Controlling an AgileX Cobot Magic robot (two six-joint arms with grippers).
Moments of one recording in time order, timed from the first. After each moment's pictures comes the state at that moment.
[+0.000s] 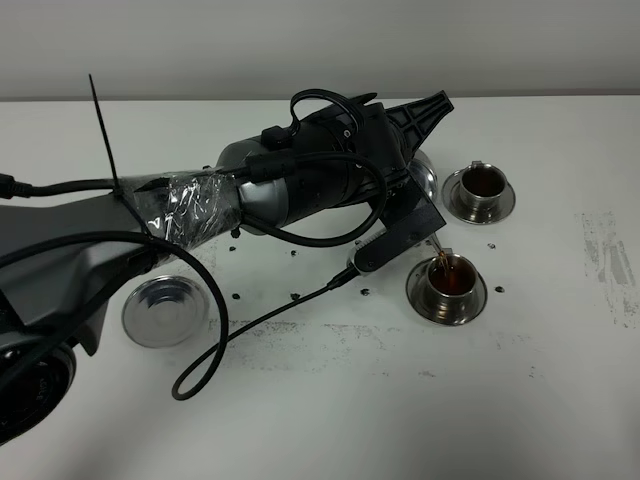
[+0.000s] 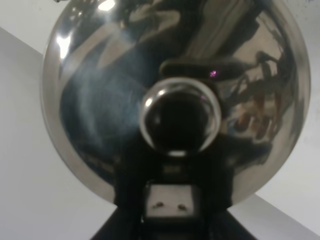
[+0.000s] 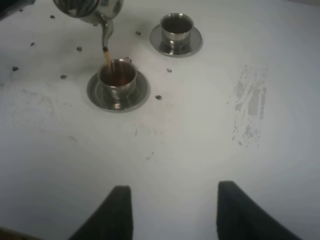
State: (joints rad) left arm -0.84 2.16 -1.74 0.69 0.58 1.42; right arm 0.11 0.04 -0.52 0.06 1.12 -0.10
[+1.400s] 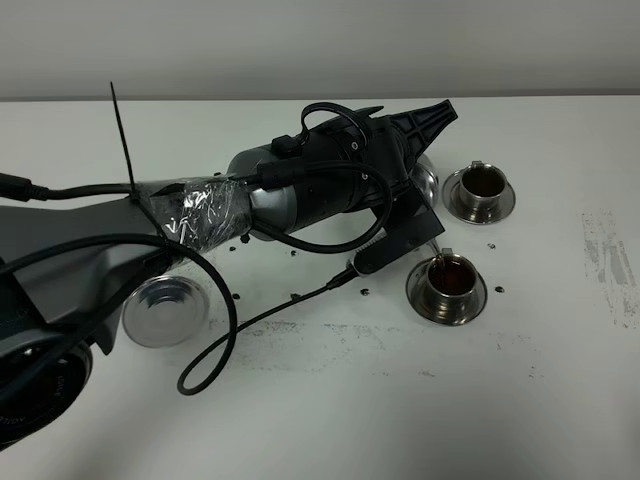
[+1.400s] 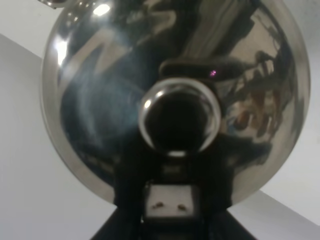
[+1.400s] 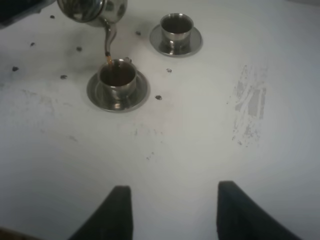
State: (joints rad) left arm -0.84 2.19 -1.74 0.74 0.55 1.41; right arm 0.11 0.04 -0.52 0.06 1.12 -0.10
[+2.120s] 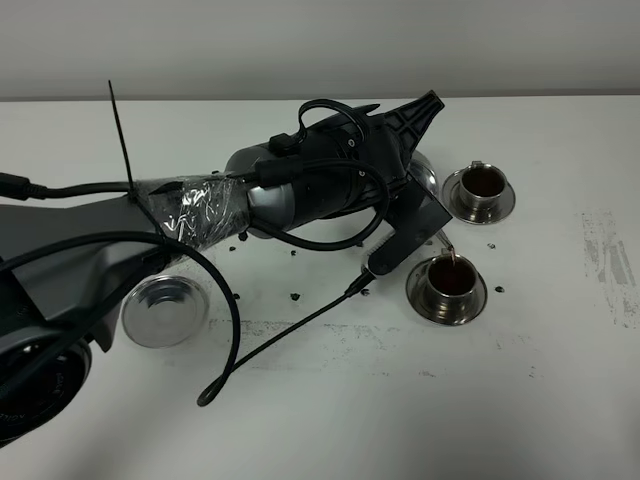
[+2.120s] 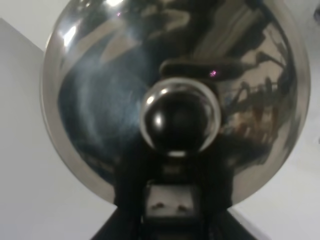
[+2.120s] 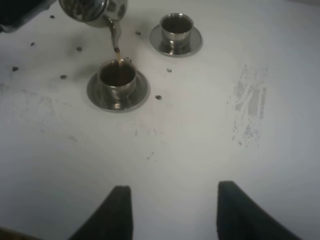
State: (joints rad) left arm -0.83 2.19 -1.74 0.71 0.58 1.24; right arm 0.11 0.04 -0.52 0.06 1.12 -0.10
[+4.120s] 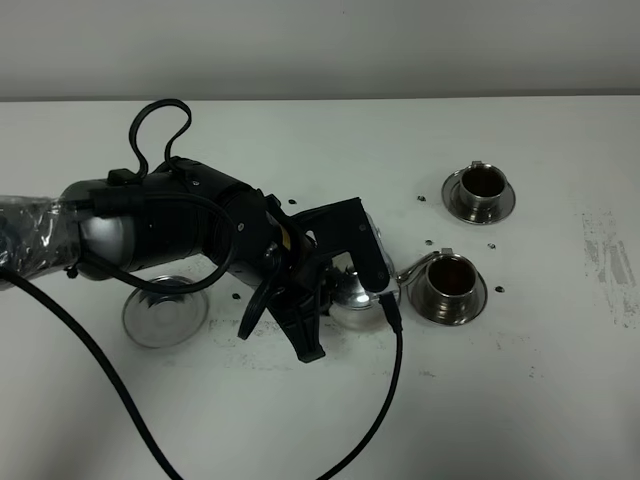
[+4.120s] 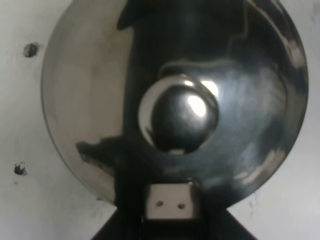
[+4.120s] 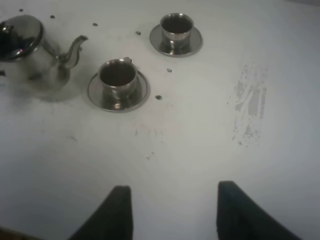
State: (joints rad) left arm -0.70 1.89 -1.16 -0.18 0.43 0.77; right arm 0.11 0.04 -0.52 0.06 1.12 -0.10
